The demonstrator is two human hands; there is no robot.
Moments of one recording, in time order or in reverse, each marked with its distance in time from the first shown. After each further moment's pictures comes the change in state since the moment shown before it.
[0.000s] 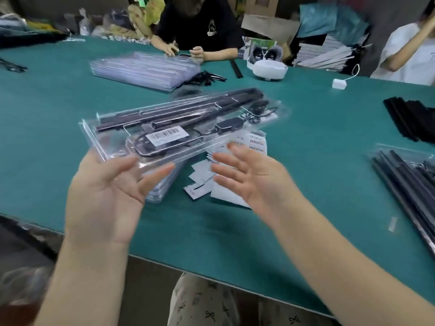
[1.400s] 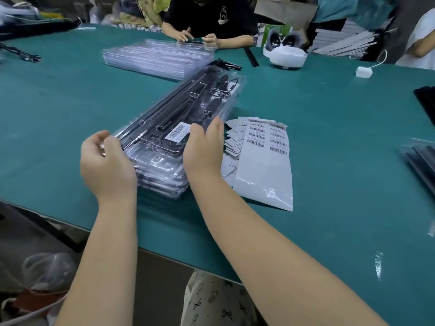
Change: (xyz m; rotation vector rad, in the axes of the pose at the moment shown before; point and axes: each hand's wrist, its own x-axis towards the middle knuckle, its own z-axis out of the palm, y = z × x) left_hand 0.067 -0.028 -0.066 0.798 0.760 0.186; right_hand 0.085 0.072 0.103 -0.504 0.290 -0.226
